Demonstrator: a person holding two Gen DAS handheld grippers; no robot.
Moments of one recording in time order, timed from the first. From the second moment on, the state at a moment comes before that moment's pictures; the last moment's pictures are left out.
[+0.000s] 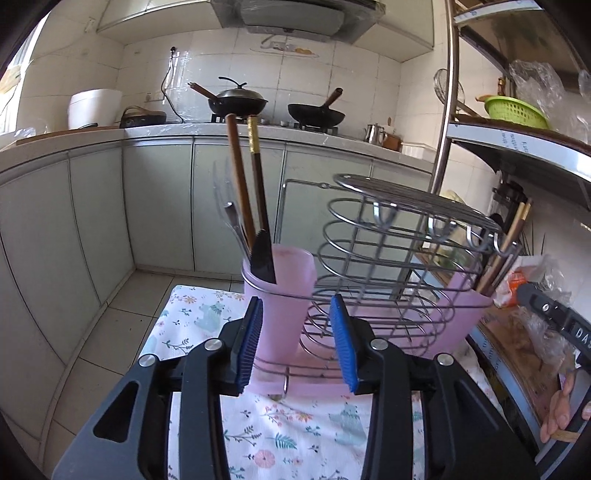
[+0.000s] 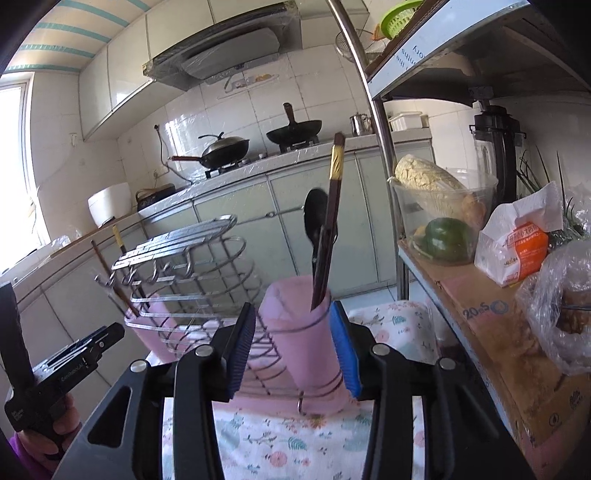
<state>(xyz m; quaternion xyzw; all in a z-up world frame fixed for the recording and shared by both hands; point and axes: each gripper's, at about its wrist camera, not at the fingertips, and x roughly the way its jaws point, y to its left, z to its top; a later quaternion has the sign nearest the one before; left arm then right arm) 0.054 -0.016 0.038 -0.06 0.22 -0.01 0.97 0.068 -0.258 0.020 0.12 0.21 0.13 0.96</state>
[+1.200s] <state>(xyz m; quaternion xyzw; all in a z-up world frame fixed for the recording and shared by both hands) 0.019 -0.040 0.034 -0.05 0.25 0.00 0.97 0.044 -0.204 -0.016 0.07 0.30 0.13 0.94</state>
